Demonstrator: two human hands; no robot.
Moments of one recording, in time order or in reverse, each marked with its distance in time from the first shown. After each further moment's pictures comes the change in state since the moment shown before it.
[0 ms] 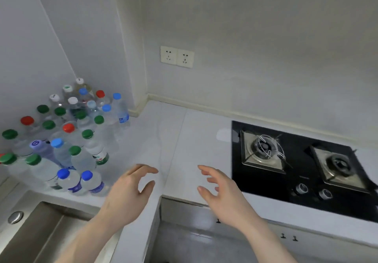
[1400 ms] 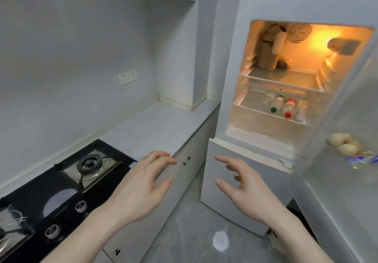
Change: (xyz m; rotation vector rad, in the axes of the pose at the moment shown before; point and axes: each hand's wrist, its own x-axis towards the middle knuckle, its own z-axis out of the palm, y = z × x) left_hand -0.205 0.629 0.439 0.032 -0.724 1.326; right_hand -0.597 0.346 -0.335 -0.015 1.106 0.593
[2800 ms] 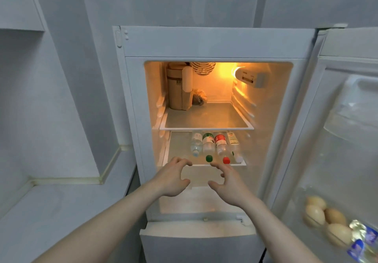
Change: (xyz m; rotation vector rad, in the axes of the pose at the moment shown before) left_hand 0.569 0.066 0.232 -0.025 -0.502 0.385; right_hand 0.311 0.260 -0.159 -0.081 0.416 0.492
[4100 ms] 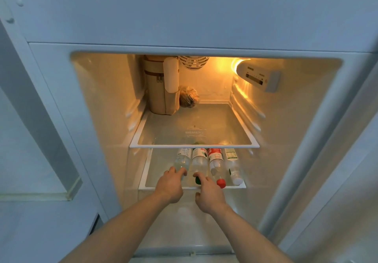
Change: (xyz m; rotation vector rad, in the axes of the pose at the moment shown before) left_hand 0.217 -0.043 0.087 0.152 -0.047 -0.206; right_hand 0.193 0.092 0.068 -0.295 -0.103 0.134
